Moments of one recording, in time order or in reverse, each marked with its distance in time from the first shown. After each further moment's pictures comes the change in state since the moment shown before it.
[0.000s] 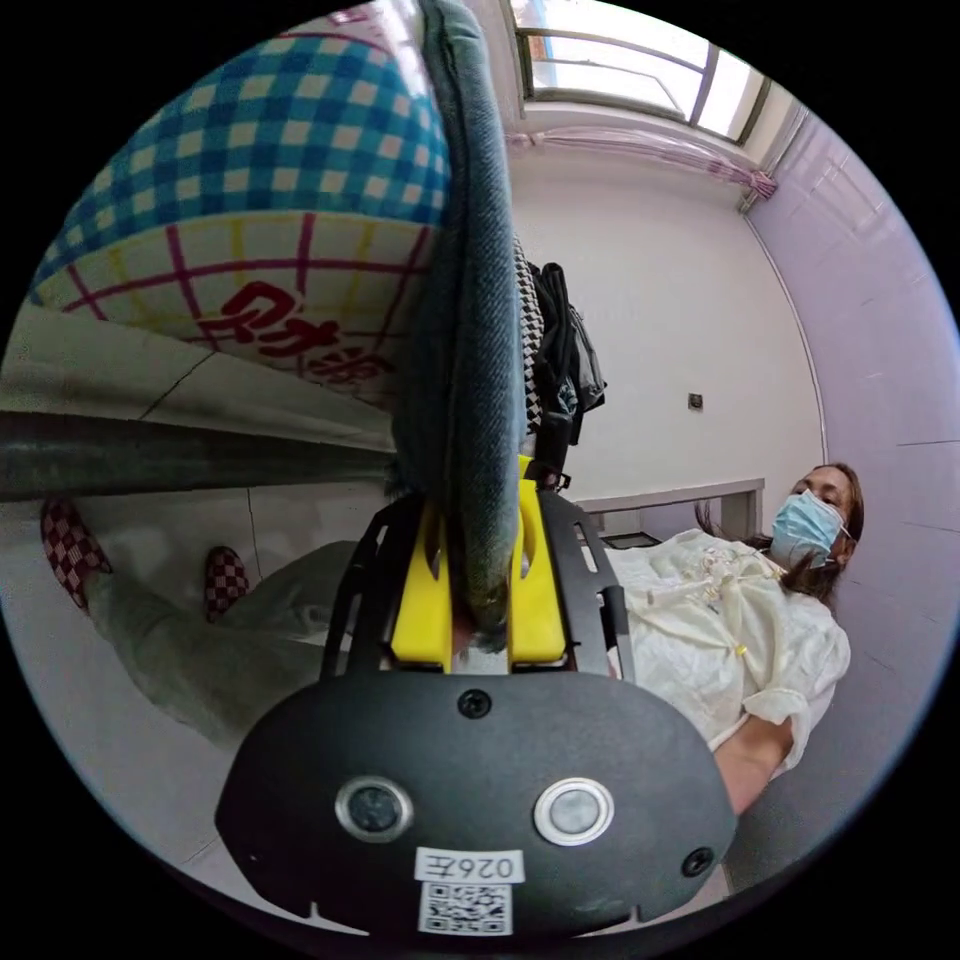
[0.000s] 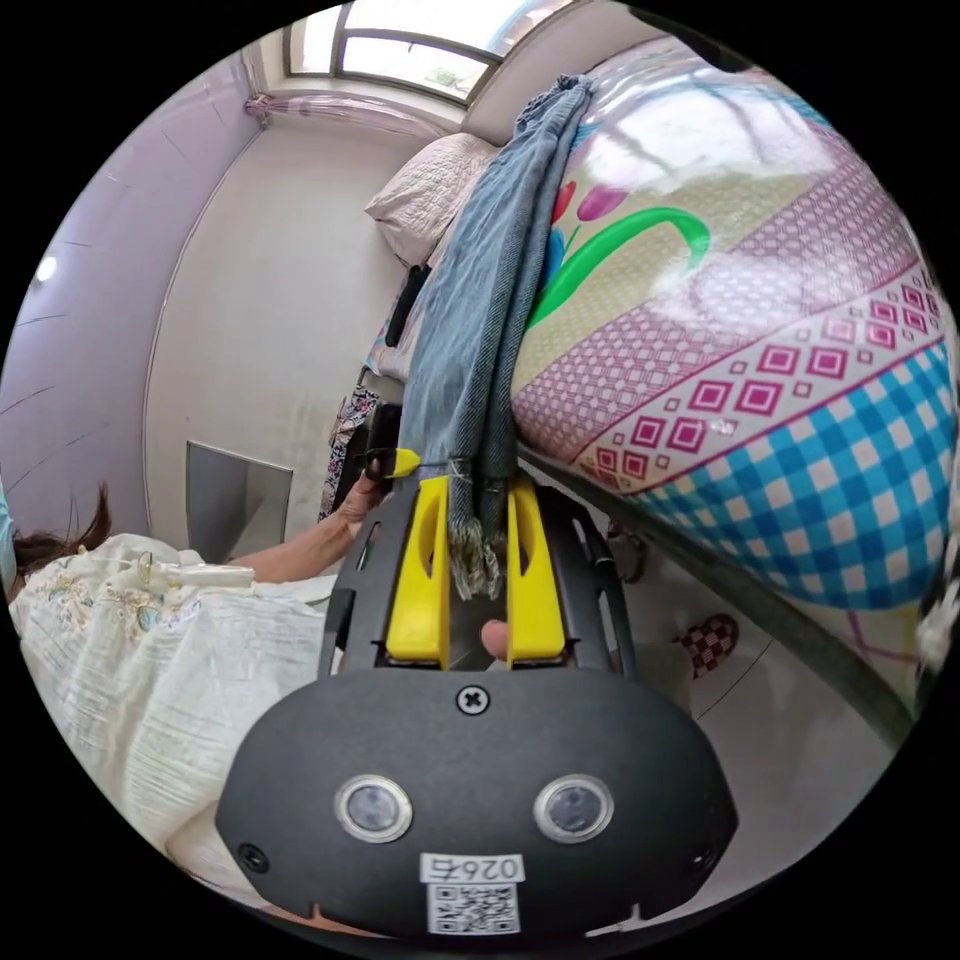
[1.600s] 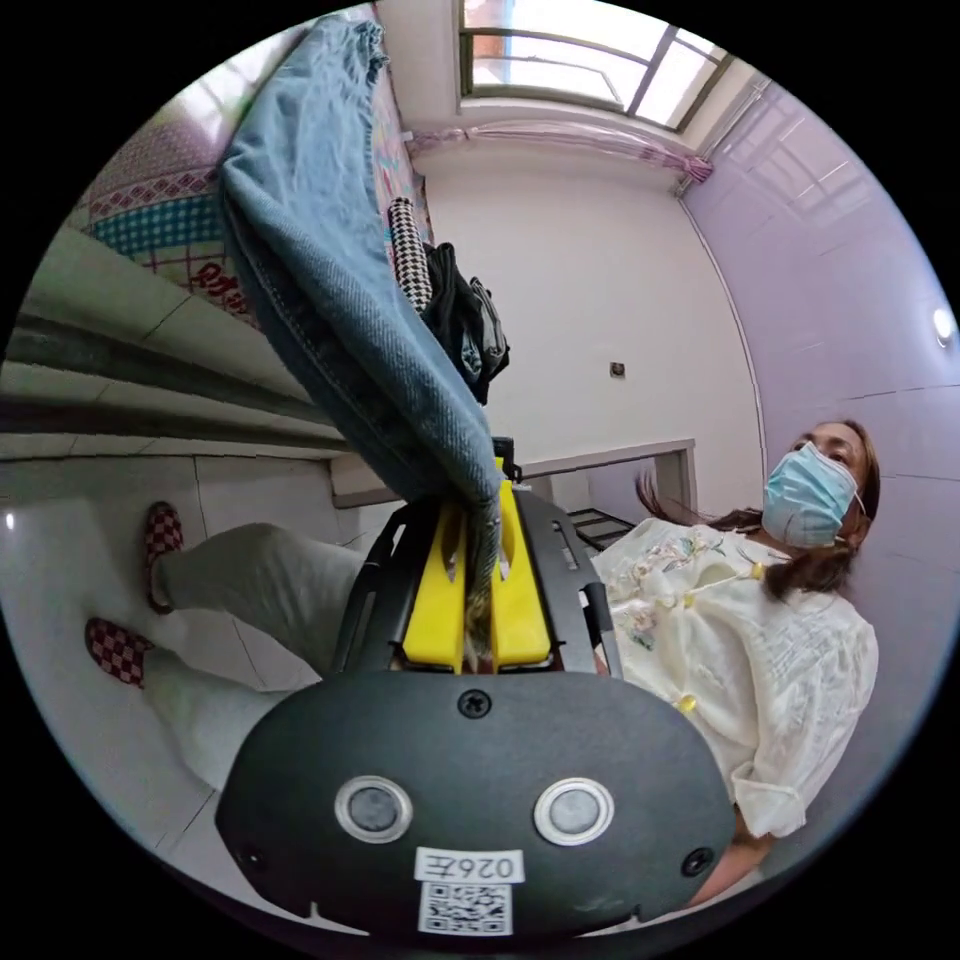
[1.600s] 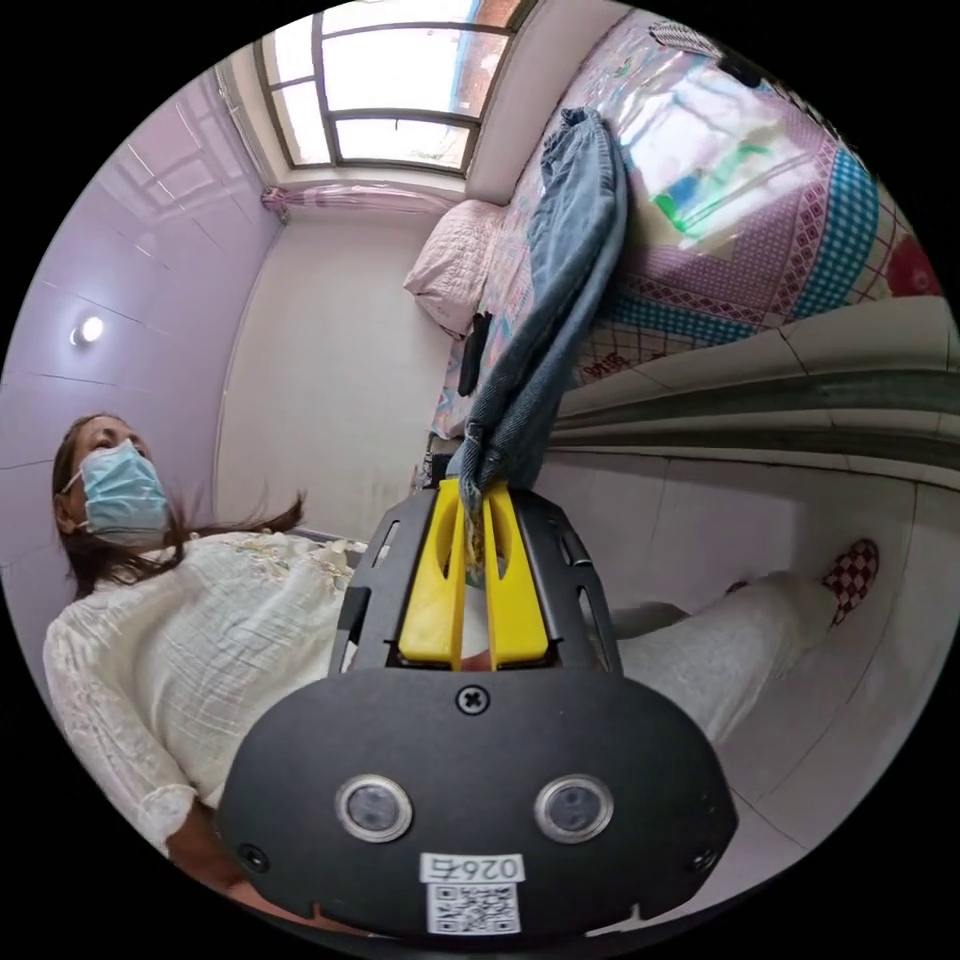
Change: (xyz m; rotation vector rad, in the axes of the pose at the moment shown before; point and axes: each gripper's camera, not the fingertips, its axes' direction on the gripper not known) left arm 0.140 0.126 -0.102 -0.020 0.158 0.071; right arm -0.202 0.132 -0.033 0.233 -0.226 0.161
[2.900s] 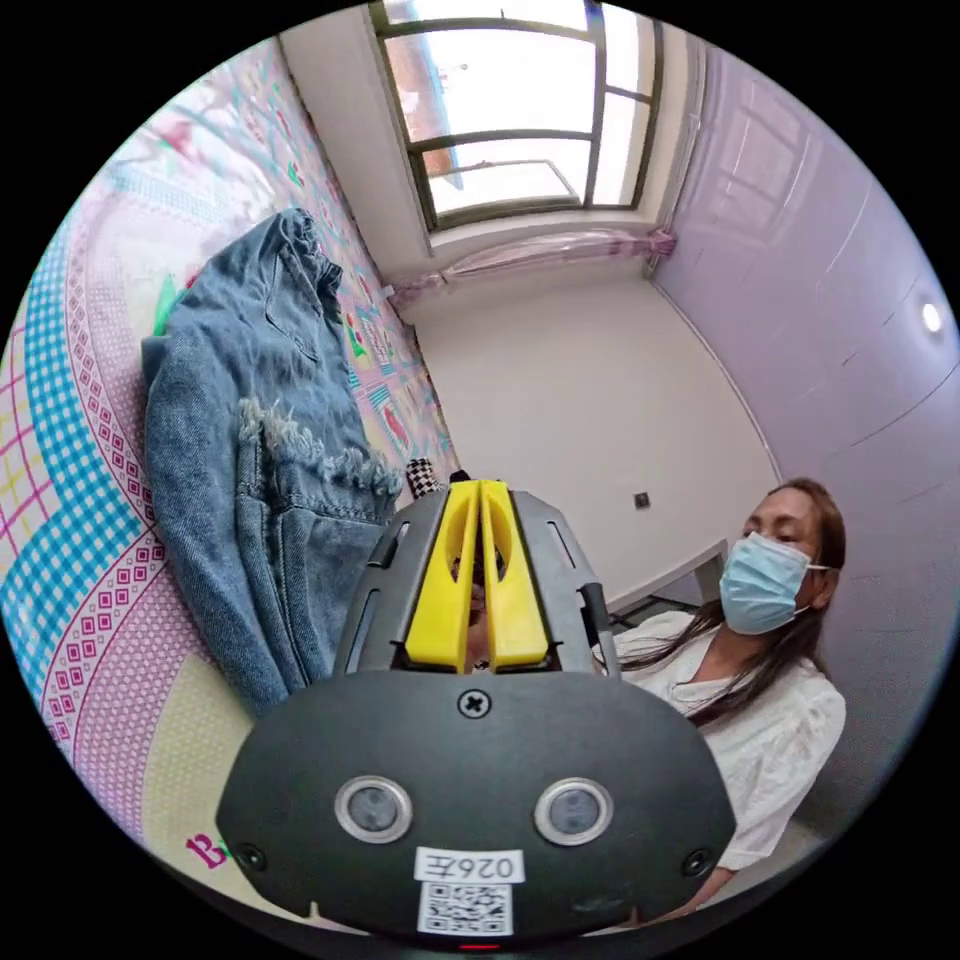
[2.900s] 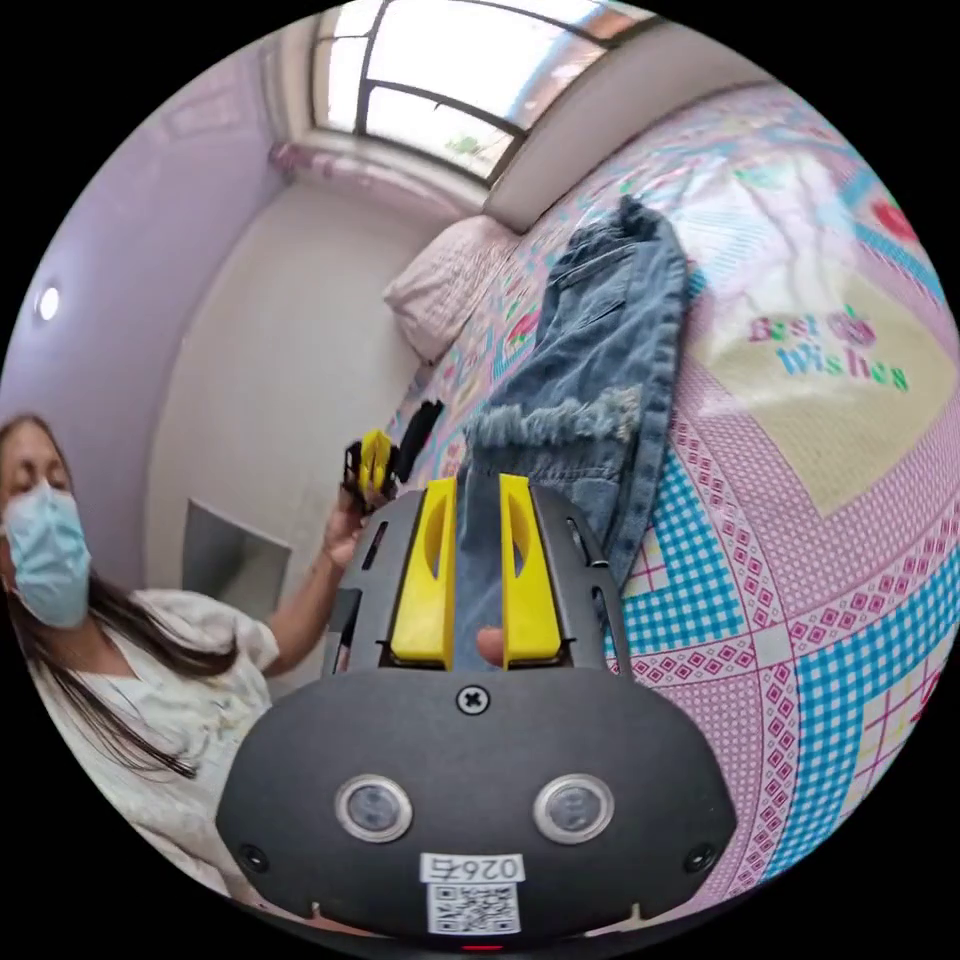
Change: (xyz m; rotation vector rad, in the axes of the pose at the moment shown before) left arm 0.020 -0.384 -0.010 0.297 -0.117 0.165; right arm 0.090 -0.377 0.150 -0.048 0.191 -0.236
